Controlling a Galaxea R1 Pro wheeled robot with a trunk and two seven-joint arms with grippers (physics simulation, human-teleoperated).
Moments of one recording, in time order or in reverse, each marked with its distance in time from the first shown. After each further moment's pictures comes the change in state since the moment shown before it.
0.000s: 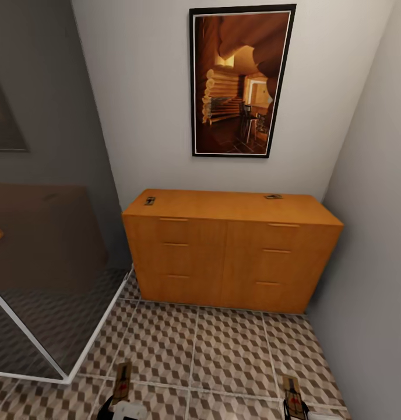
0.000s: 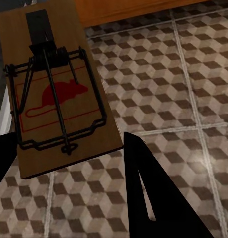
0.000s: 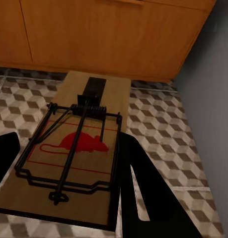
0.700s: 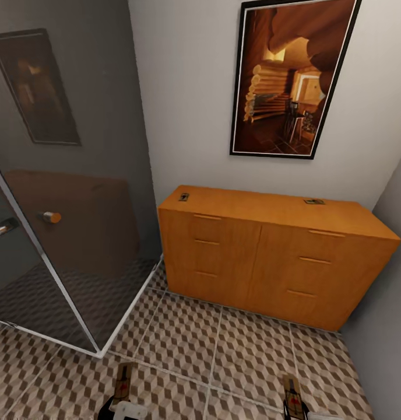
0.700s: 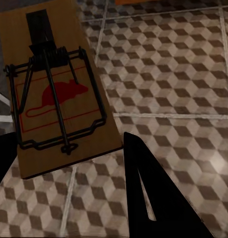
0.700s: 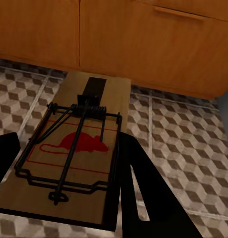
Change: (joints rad) left arm 0.000 -0.003 0.000 0.000 0.000 -0.001 0.001; right arm 0.000 0.004 -0.006 0.001 0.001 0.000 -0.002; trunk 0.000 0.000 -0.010
